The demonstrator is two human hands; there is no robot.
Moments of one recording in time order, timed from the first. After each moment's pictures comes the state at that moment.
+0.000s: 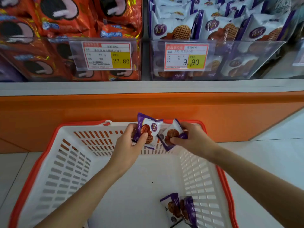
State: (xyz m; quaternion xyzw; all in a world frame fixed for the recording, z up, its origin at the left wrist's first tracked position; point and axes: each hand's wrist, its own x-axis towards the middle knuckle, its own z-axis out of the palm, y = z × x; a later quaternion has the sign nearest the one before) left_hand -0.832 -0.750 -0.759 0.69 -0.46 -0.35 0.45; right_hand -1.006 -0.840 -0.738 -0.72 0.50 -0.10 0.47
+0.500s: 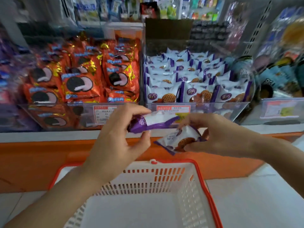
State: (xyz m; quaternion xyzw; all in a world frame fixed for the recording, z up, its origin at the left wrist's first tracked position) left_hand -0.816 -0.770 -0.605 0.52 -0.70 -0.03 0.49; right_hand -1.026 -0.868 -0.570 -0.89 0.32 -0.11 0.29
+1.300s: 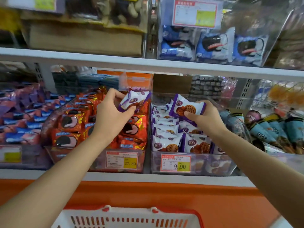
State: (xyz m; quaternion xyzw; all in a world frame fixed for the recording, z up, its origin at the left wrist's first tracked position) left_hand -0.754 -0.857 -0.525 0.60 -0.53 0.04 0.59; right_hand -0.973 -0.962 -0.515 -0.70 0.48 -0.43 0.32
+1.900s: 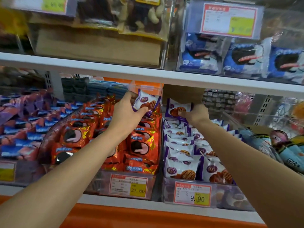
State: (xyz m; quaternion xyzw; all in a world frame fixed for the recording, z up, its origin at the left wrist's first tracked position) left_hand -0.729 -0.910 -0.508 0.64 -0.52 0.04 0.56; right_hand -0.889 -1.047 -0.502 -0.72 0.54 -0.36 0.23
